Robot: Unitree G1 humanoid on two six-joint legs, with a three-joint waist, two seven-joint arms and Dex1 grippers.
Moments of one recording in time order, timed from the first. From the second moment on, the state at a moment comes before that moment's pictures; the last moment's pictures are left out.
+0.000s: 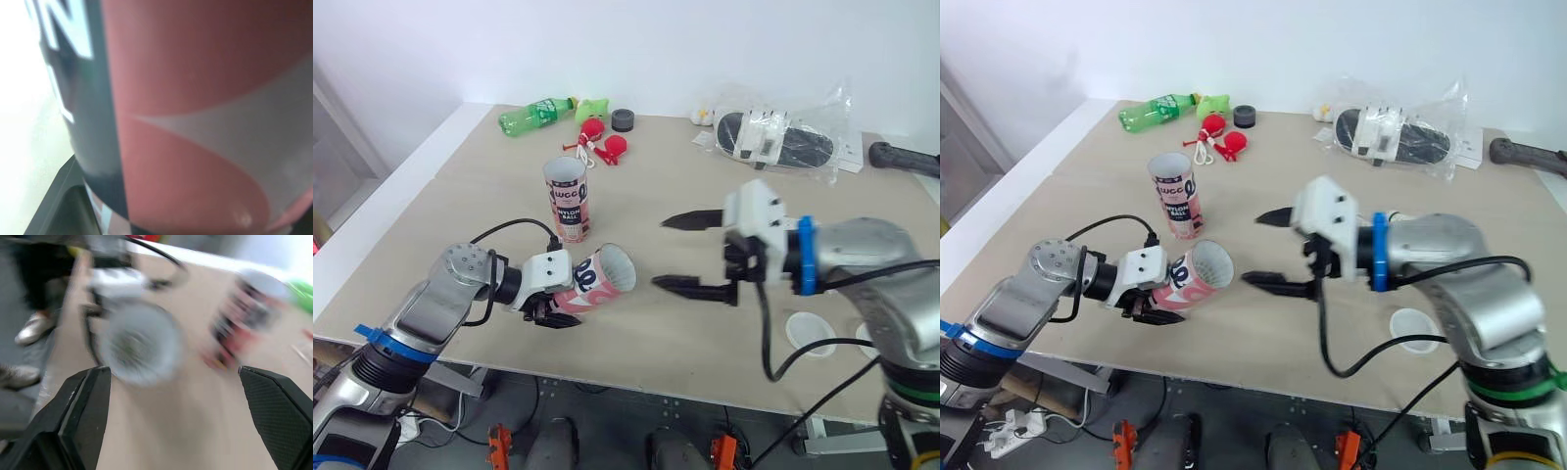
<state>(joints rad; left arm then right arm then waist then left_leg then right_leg) -0.53 0.75 -0.31 -0.18 -0.08 0.57 -1.25 -0.50 -0.87 -0.11 -0.59 0.58 0.84 0.97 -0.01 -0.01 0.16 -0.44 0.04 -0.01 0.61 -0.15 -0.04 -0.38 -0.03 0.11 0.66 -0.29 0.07</state>
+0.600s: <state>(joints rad) -0.58 0.70 -0.33 -0.10 -0.07 0.54 -1.27 -0.90 -0.85 0.29 -0.42 0.44 0.70 1.14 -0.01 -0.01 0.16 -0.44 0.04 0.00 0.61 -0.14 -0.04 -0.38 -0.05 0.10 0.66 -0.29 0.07</state>
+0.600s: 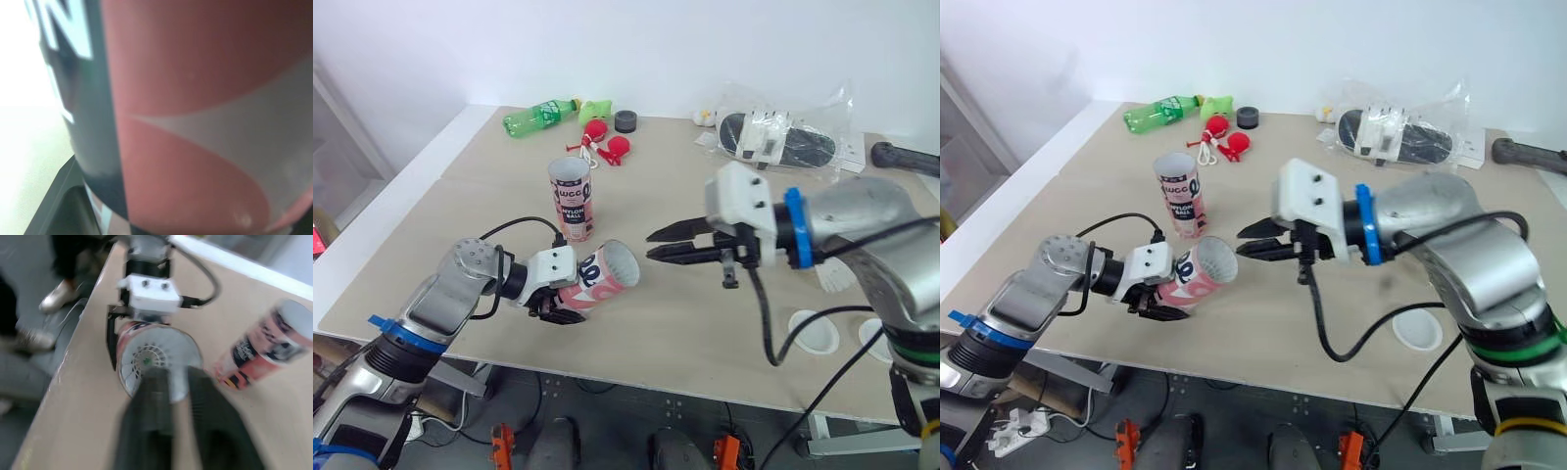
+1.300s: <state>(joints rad) -0.56 0.70 -0.33 -0.12 -0.05 0.57 -1.25 -1.08 -0.48 0.66 0.05 -0.03 0.28 1.33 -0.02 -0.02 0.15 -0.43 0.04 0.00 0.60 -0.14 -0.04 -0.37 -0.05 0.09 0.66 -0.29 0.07</state>
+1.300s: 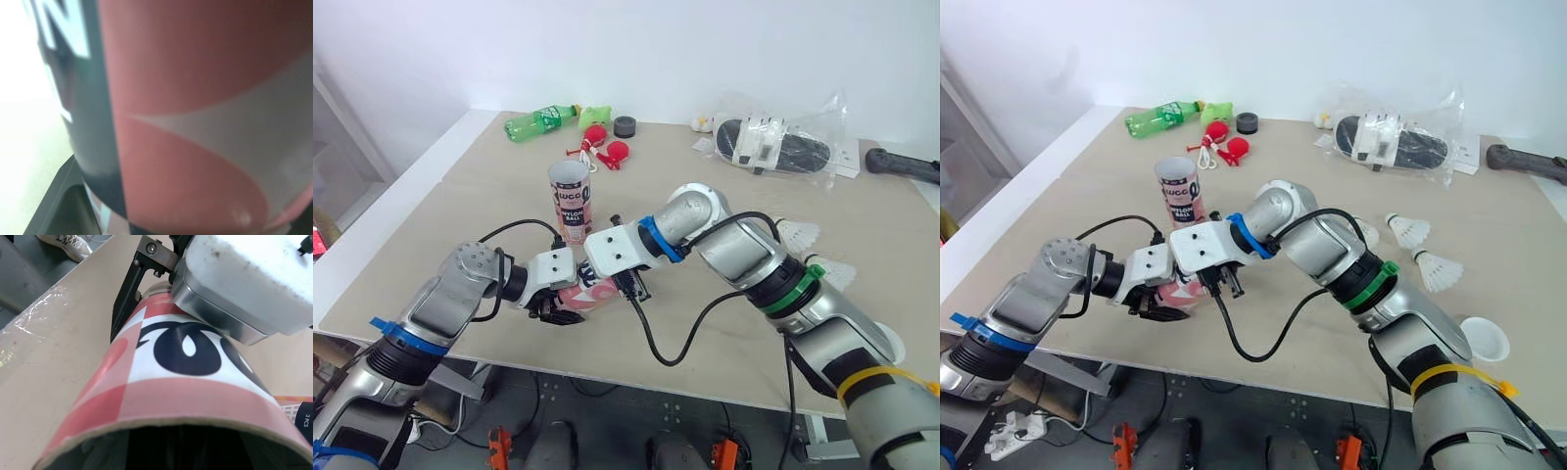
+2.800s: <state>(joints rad) -0.53 0.23 -0.27 -0.05 -0.22 0.38 -0.99 -0.56 -1.39 0.28 0.16 0.02 0.11 1.57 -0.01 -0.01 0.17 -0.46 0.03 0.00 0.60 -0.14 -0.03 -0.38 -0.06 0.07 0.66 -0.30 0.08</state>
